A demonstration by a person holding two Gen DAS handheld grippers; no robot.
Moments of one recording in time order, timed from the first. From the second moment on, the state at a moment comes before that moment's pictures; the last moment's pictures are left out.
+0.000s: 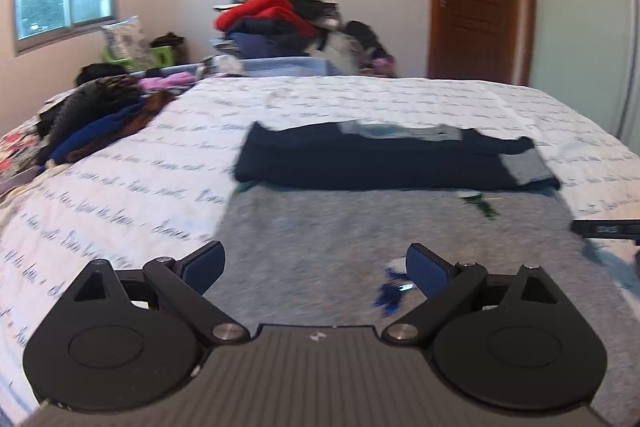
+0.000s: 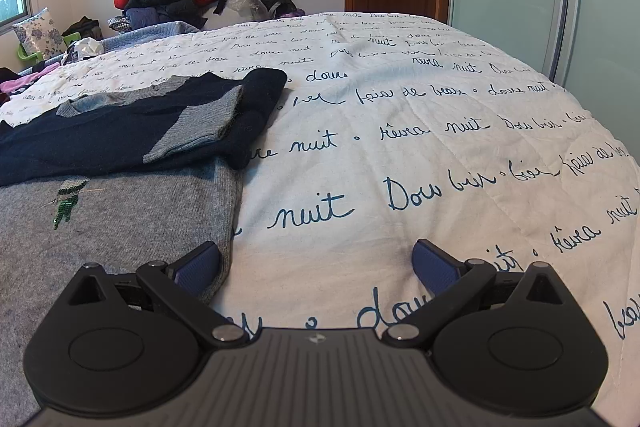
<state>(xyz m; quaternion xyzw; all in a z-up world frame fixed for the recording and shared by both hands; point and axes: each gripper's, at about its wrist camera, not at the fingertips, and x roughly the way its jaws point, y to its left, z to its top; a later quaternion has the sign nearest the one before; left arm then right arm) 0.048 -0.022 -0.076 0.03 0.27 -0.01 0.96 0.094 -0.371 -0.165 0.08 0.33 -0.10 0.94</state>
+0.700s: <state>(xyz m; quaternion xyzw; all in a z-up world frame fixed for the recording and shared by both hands) -0.025 0.133 -0.116 -0.05 0.35 -0.15 0.92 0.062 -0.376 -0.144 0.13 0.32 -0.05 0.94</state>
